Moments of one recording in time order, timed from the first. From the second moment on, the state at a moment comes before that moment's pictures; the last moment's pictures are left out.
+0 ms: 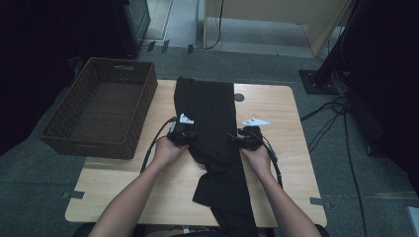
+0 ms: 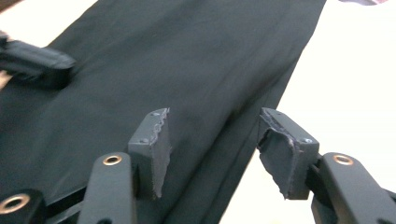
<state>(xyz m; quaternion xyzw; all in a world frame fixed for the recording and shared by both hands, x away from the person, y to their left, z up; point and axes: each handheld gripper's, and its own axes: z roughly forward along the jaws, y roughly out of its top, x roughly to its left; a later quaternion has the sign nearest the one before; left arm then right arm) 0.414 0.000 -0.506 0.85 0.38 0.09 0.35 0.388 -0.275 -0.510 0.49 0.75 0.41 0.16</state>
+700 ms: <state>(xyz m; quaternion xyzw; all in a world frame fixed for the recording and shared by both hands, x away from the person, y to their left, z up) 0.419 0.022 -0.500 0.82 0.42 0.10 0.36 0.421 -0.261 -0.520 0.49 0.77 0.37 0.20</state>
